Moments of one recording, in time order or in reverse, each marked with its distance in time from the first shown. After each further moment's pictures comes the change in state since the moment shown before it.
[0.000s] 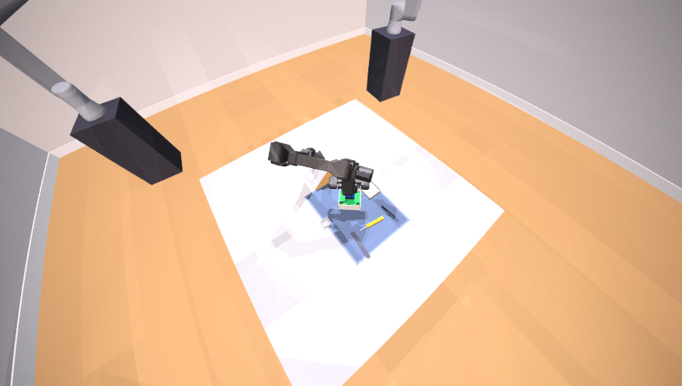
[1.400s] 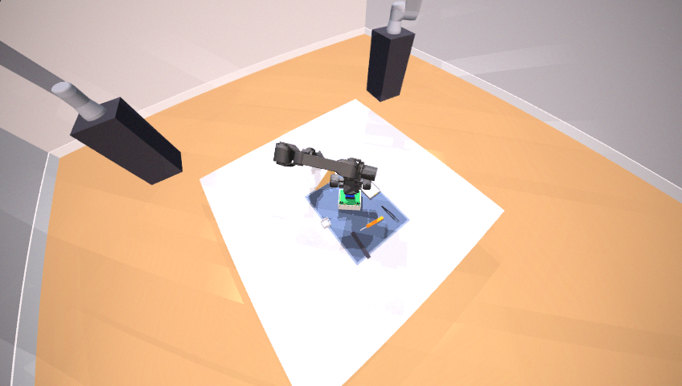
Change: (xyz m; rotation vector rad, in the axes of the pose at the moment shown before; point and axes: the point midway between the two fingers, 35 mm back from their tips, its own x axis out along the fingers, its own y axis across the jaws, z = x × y) arm -0.009 0.003 0.000 0.008 0.013 -0.085
